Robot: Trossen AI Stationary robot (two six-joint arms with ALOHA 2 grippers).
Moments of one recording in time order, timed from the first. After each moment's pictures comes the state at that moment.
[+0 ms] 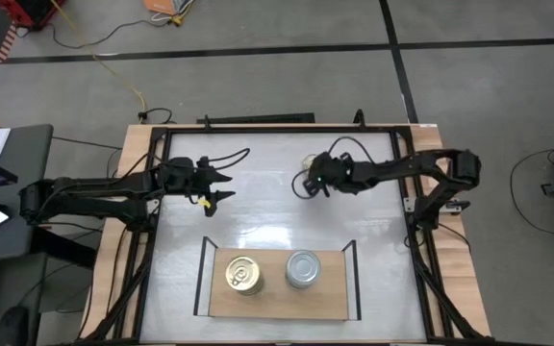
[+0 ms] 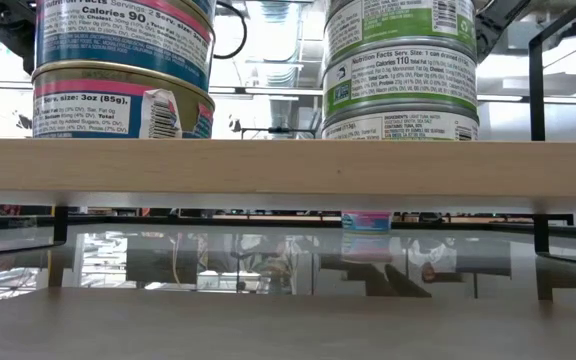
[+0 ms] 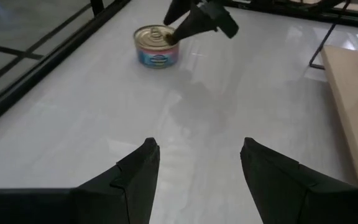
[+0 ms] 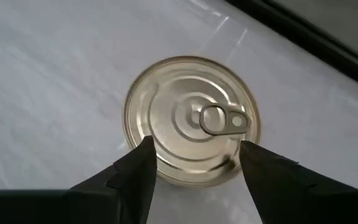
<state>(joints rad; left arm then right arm) 0.31 0.89 0.44 0.04 0.04 -0.01 -0.24 1.63 0.84 -0.19 0.56 0.52</state>
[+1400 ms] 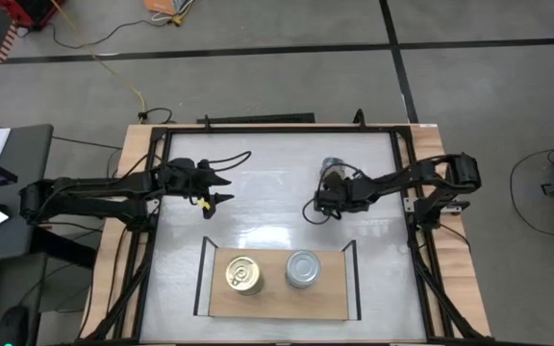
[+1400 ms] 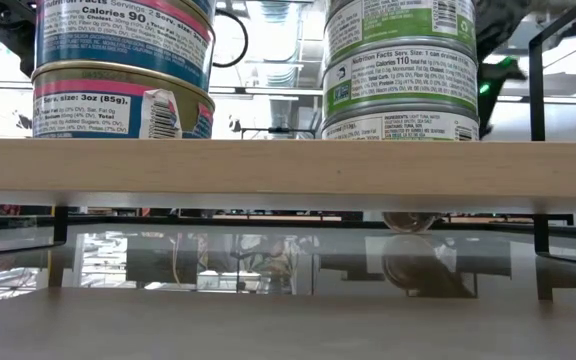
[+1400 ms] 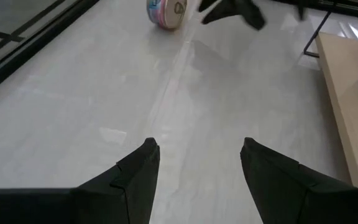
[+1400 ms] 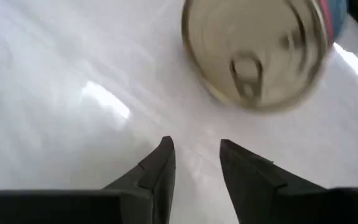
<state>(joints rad) 0.31 0.89 0.44 -0.01 0.07 -0.03 -0.04 1.64 0.83 -0.63 0.65 0.80</state>
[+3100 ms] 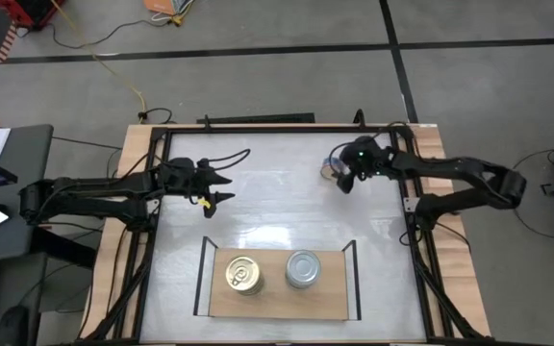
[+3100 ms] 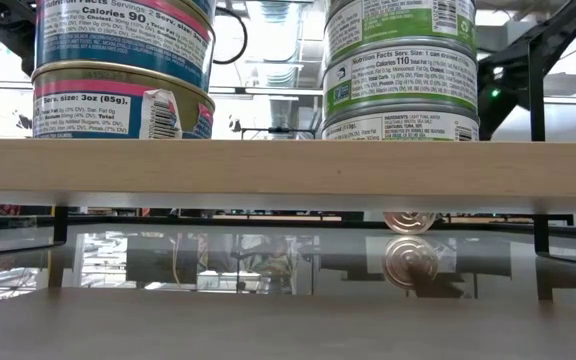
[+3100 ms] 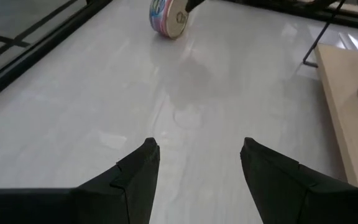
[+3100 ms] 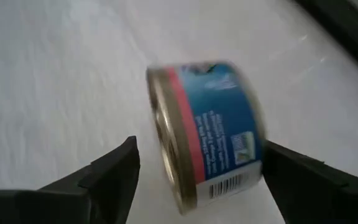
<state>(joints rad) 0.31 0.89 0.44 0.02 0.07 -0.05 -0.57 1.23 0.54 -0.12 0.01 -0.03</state>
